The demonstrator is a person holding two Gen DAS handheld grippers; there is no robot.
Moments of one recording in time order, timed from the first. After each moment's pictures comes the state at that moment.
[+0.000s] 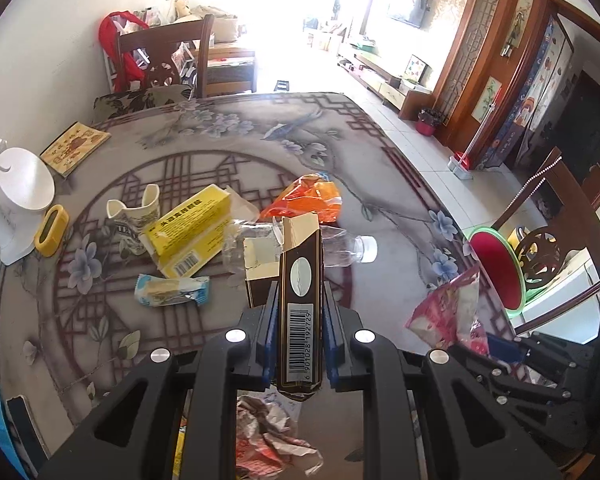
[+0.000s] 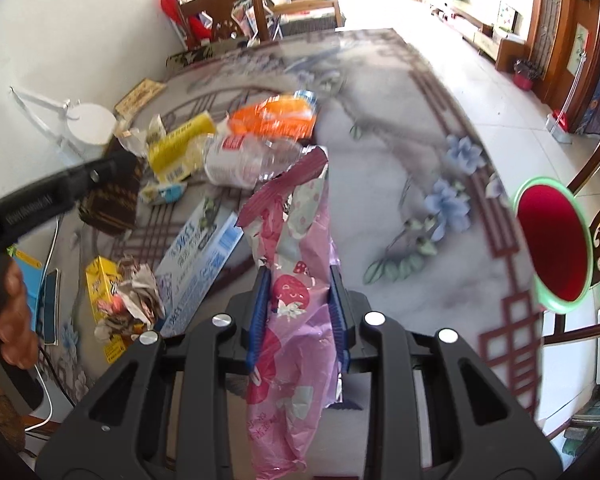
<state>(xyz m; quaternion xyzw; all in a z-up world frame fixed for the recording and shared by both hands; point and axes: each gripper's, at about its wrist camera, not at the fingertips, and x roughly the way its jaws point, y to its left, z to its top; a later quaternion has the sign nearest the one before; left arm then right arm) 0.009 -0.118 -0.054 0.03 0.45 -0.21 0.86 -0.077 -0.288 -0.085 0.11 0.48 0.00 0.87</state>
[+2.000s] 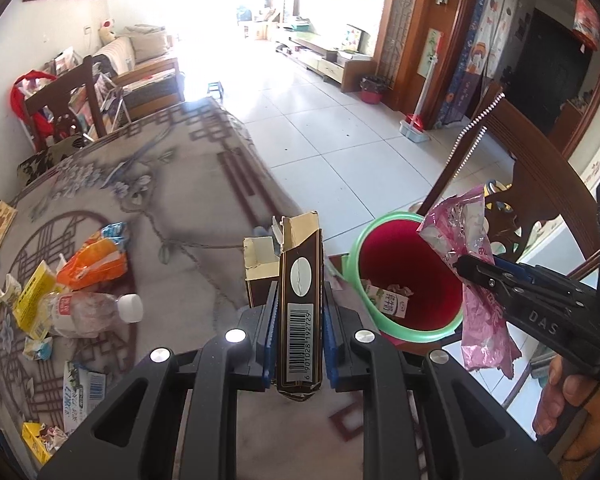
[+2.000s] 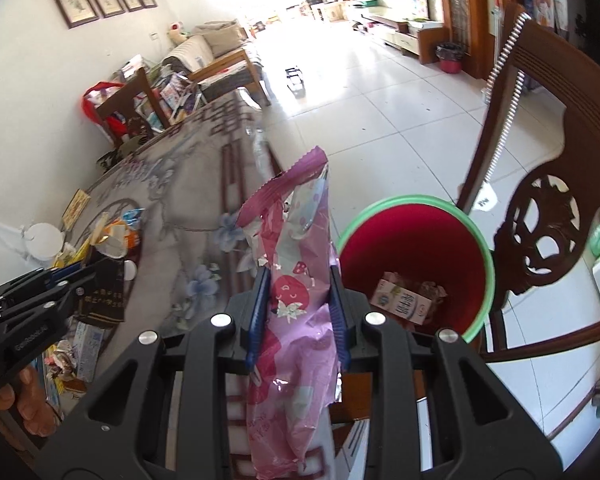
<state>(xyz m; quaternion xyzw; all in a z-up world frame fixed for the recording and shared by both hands) -0.041 -0.395 -0.044 0.12 0.45 -0.28 0.84 -0.124 -0.586 -0.088 0.22 0.42 -0.10 0.88</state>
